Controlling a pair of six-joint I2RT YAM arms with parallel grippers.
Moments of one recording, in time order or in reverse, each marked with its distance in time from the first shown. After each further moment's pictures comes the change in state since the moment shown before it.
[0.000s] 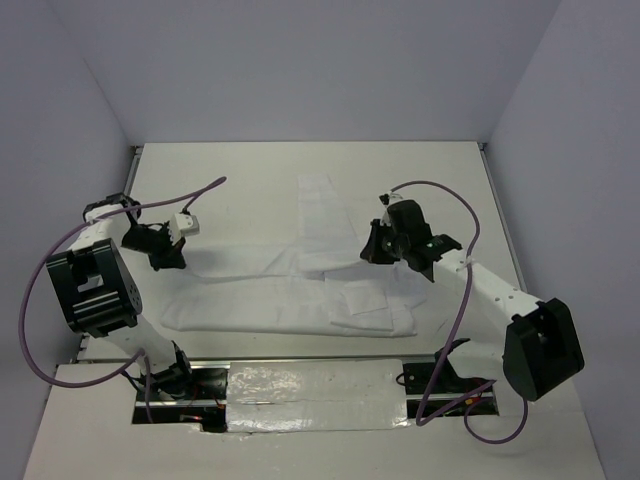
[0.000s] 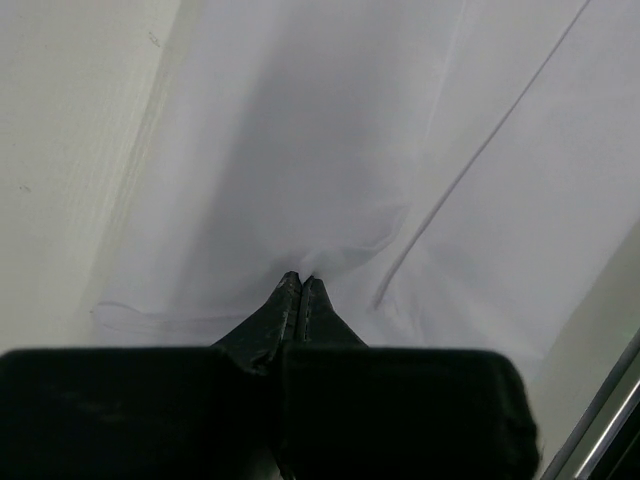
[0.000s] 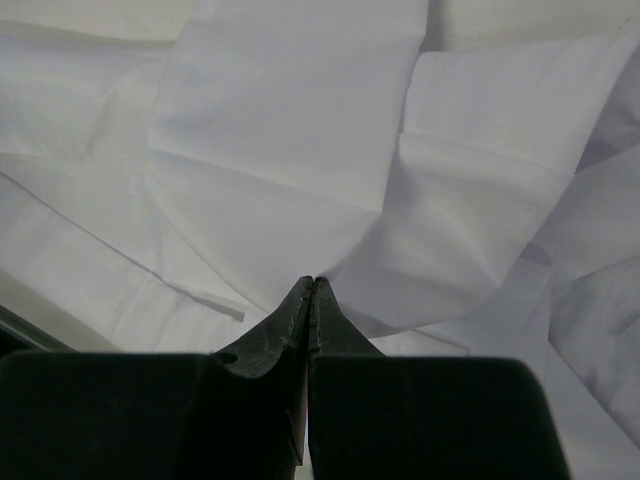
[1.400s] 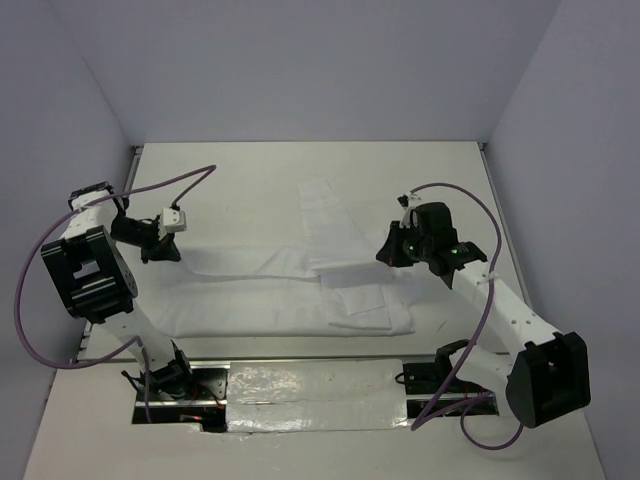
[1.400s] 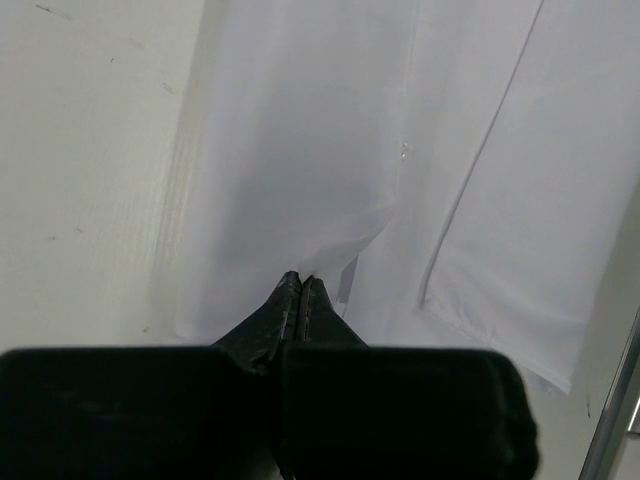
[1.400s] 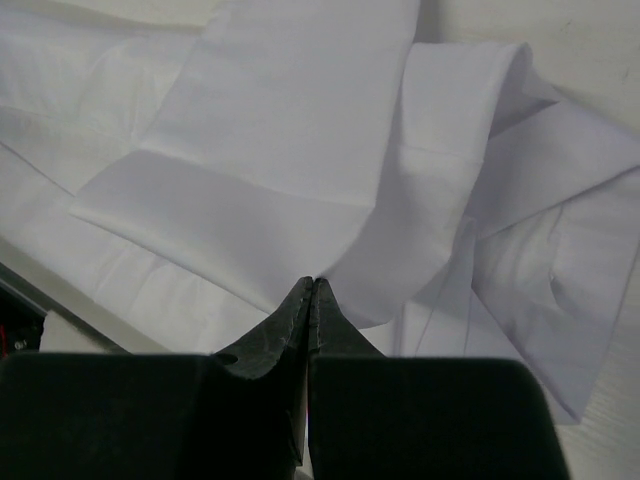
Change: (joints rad) left arm 0.060 0.119 0.189 -0.257 0.069 0.332; right arm -0.161 -0.146 -0.057 -0.056 -0.164 -0.148
